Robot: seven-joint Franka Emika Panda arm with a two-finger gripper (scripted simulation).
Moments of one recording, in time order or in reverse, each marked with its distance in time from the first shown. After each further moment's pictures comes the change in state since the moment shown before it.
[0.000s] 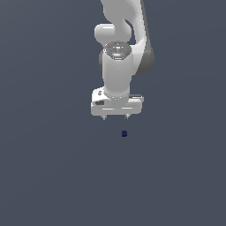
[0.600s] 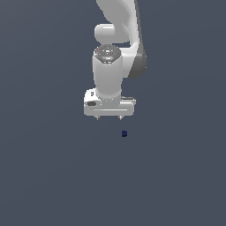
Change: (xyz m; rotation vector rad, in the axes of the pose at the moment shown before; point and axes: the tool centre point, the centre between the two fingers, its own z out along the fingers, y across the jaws) arm -0.004 0.030 0.008 -0.014 -0.013 0.062
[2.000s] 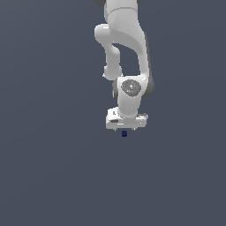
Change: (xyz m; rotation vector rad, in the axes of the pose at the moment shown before) arm -0.012 -0.081 0.119 0.011 0.005 -0.048
